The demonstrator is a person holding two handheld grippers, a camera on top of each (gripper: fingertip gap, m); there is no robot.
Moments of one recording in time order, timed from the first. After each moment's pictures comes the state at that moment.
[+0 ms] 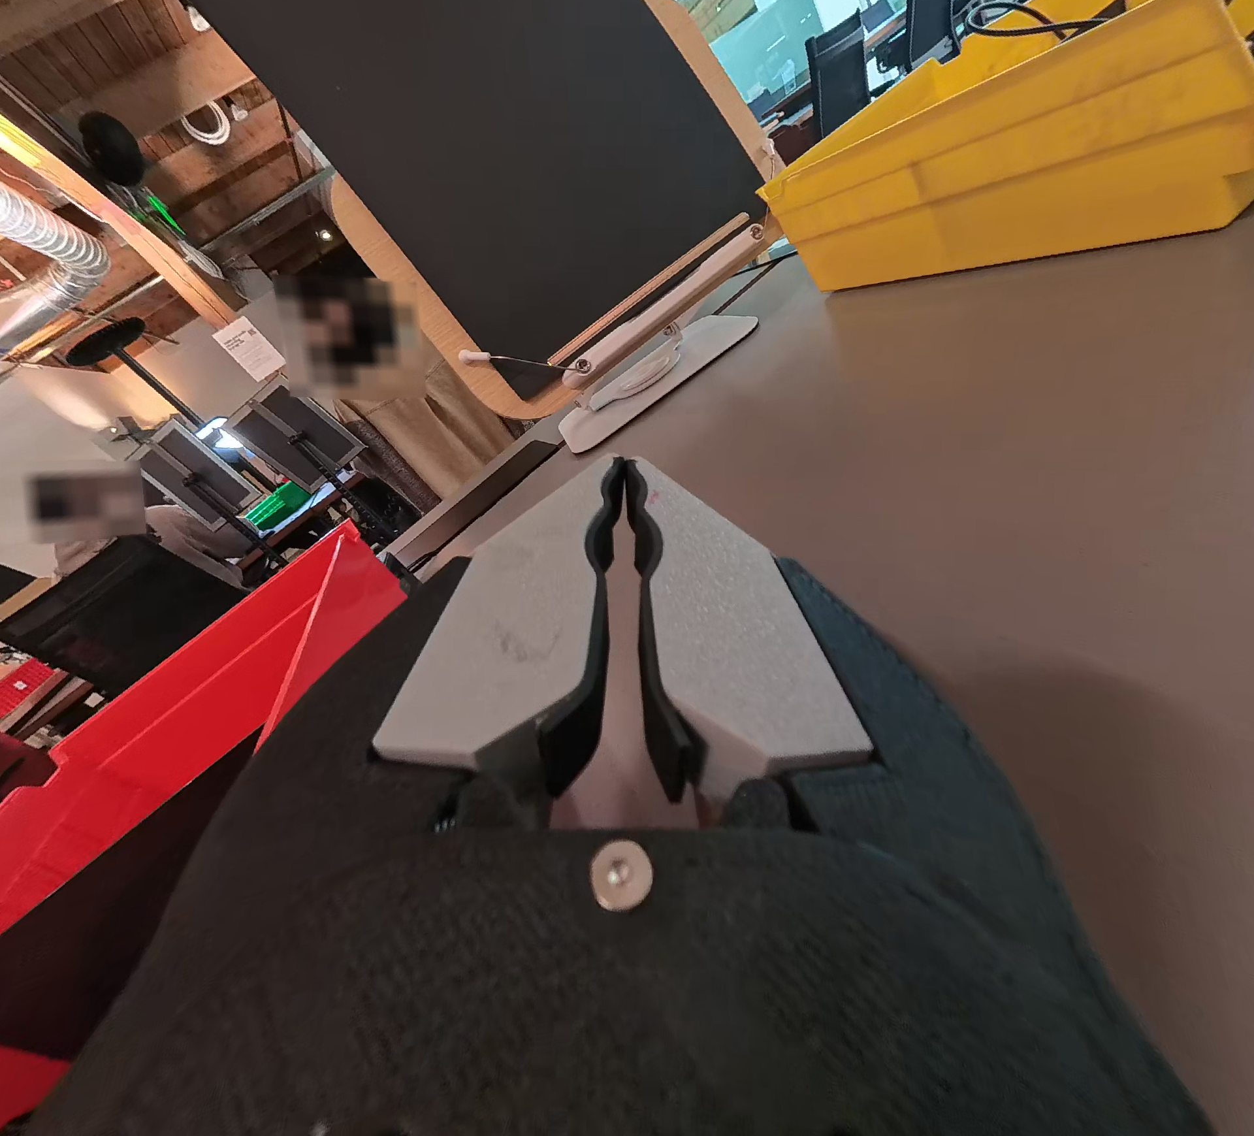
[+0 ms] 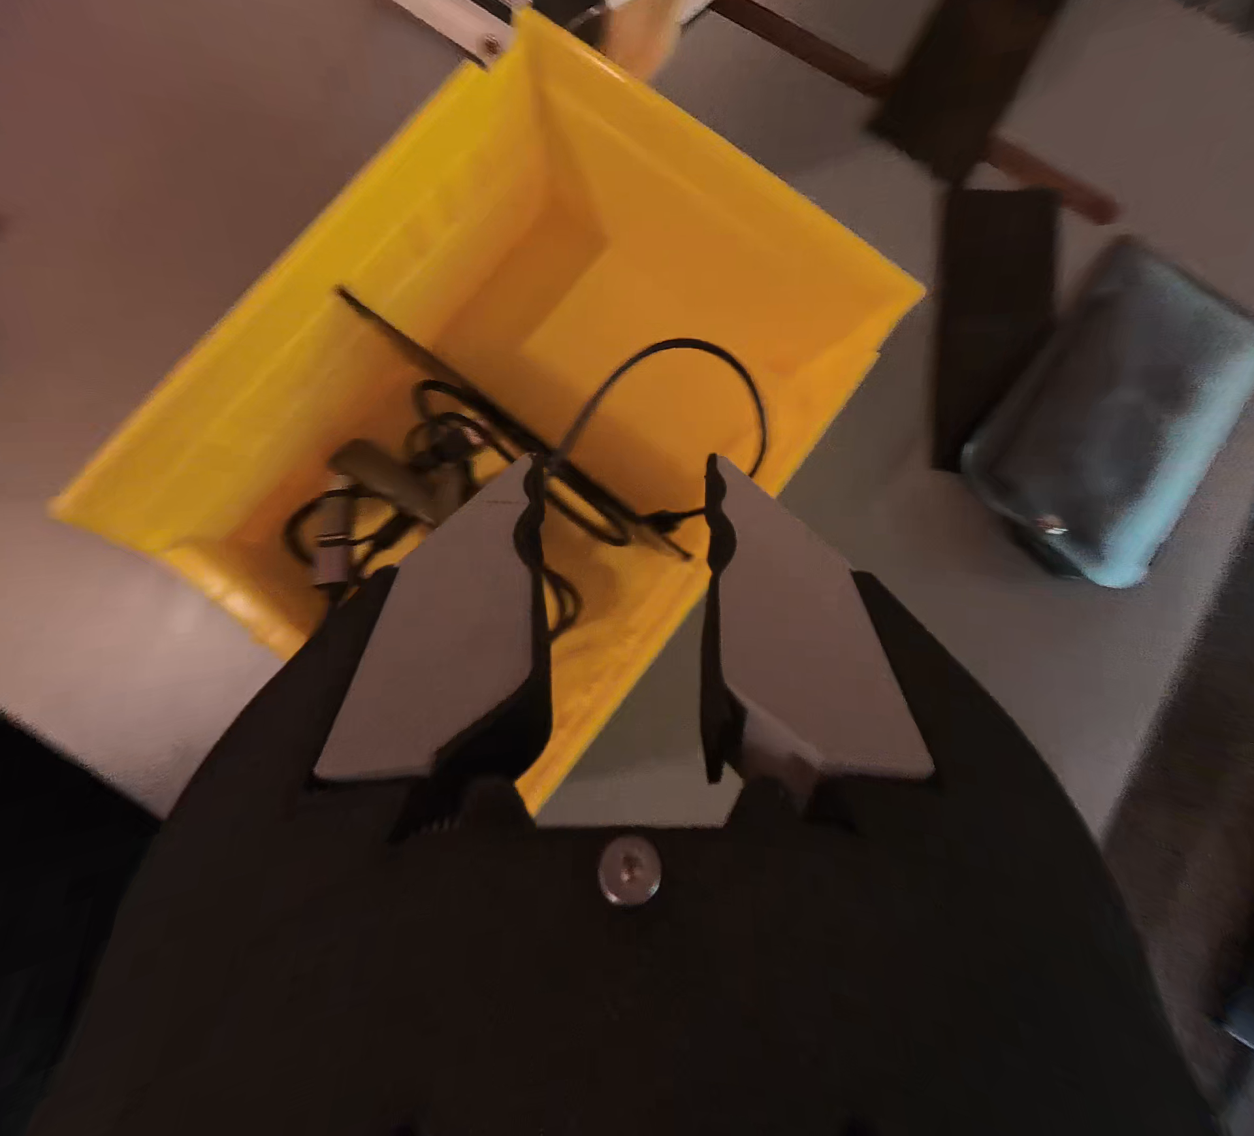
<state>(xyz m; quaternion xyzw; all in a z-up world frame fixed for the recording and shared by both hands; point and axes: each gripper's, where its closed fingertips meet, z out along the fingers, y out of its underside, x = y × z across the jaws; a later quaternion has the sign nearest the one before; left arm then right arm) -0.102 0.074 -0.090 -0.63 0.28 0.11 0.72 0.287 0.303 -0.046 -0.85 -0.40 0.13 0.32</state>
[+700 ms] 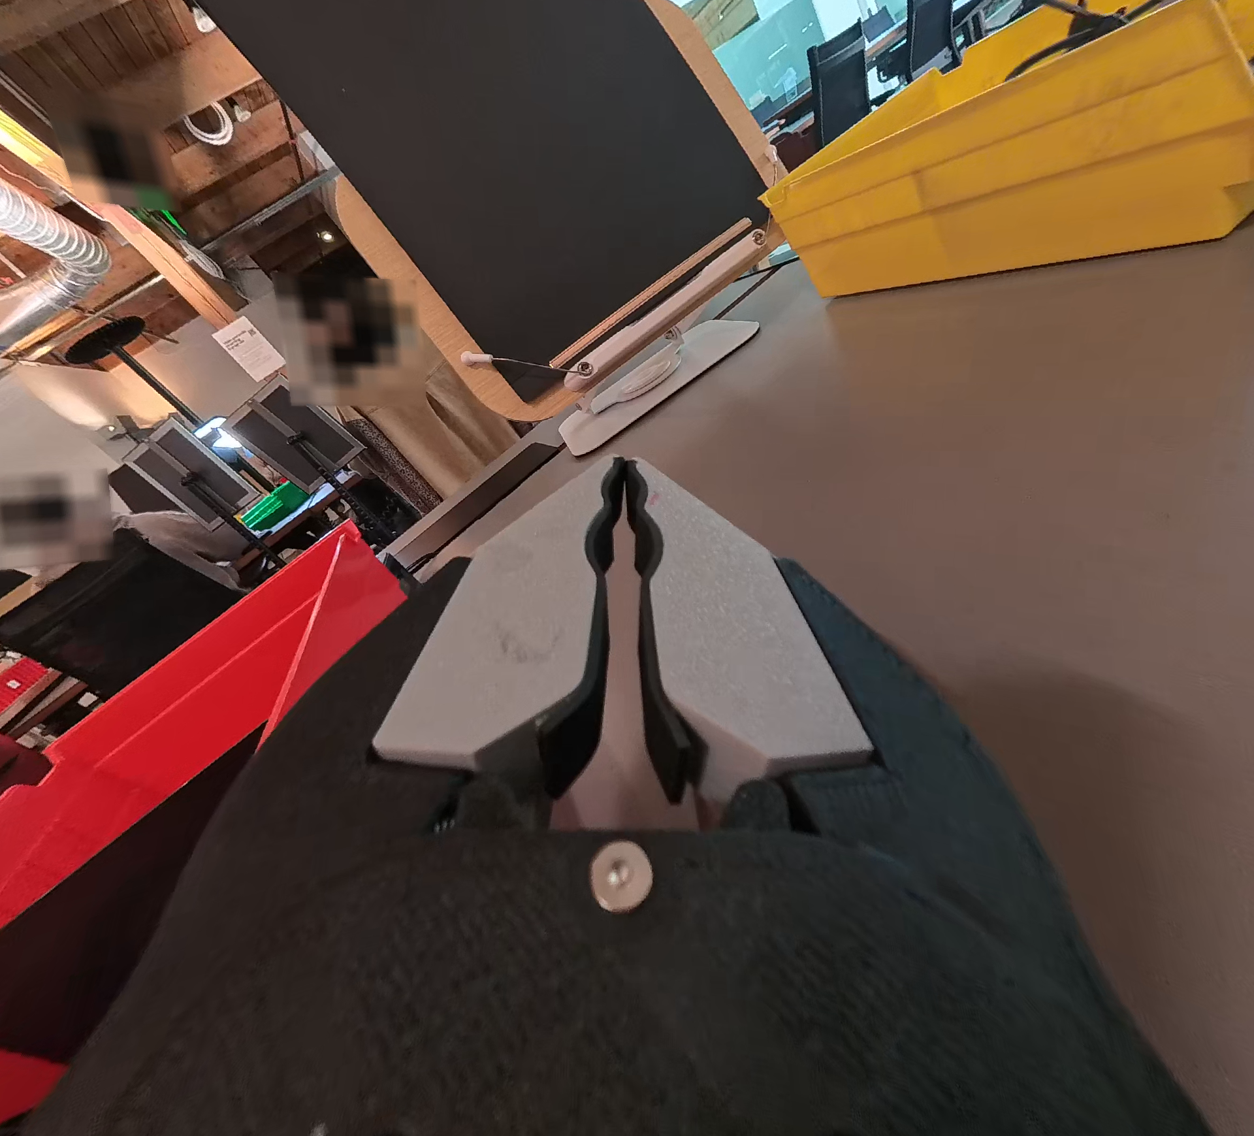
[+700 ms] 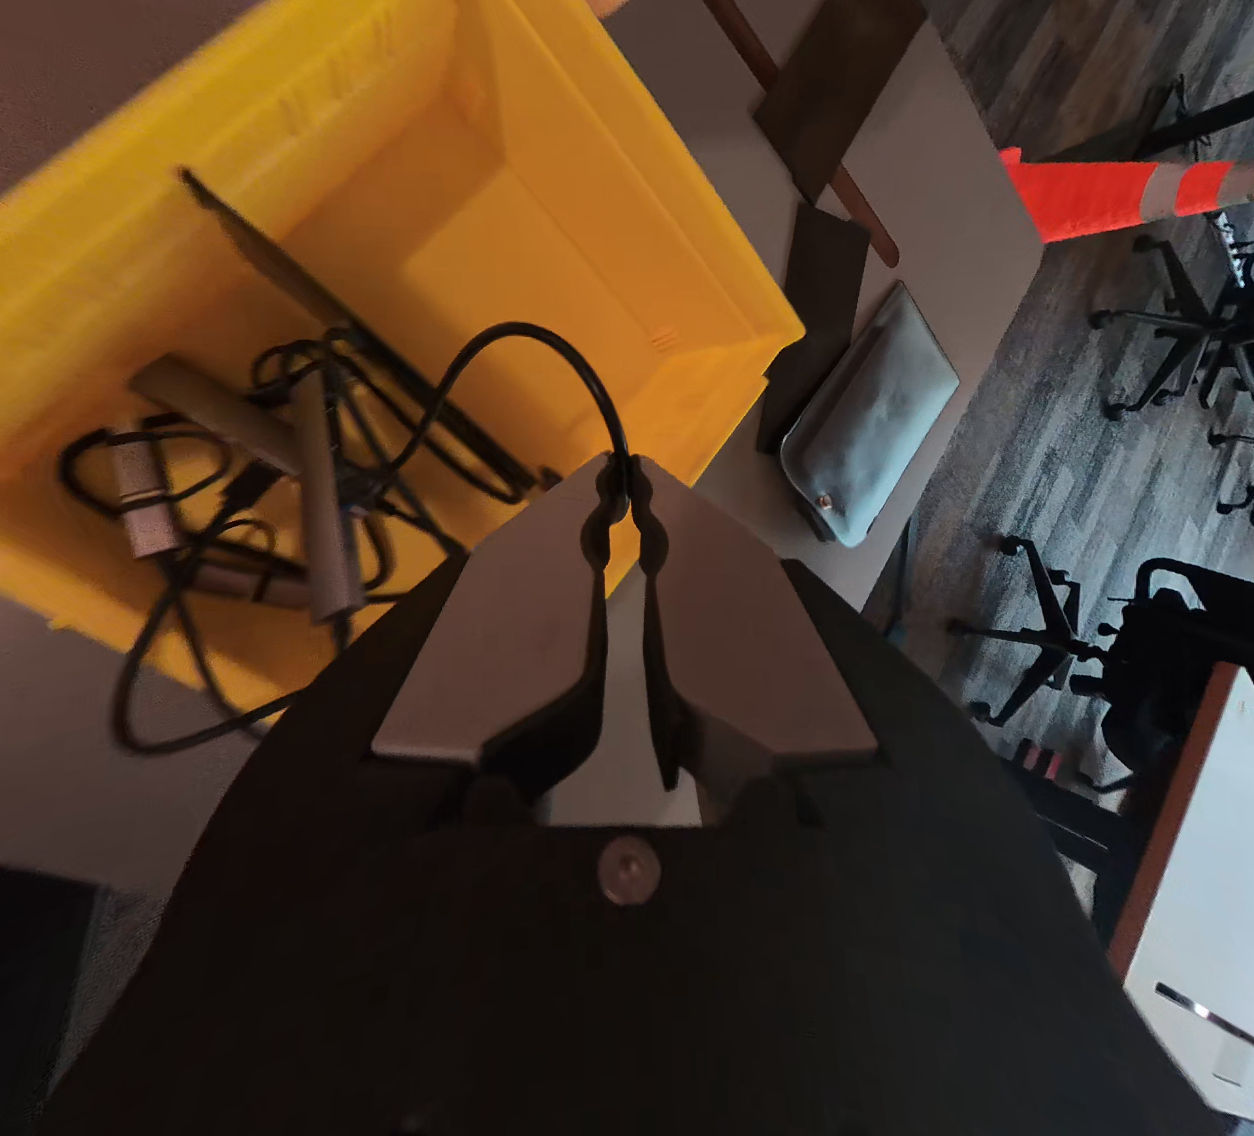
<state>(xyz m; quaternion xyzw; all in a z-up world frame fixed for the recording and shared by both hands) -0.103 0.074 -0.089 -0.63 0.27 0.11 0.72 0.277 0.305 -0.030 -0.81 -0.49 -0.09 0.30</state>
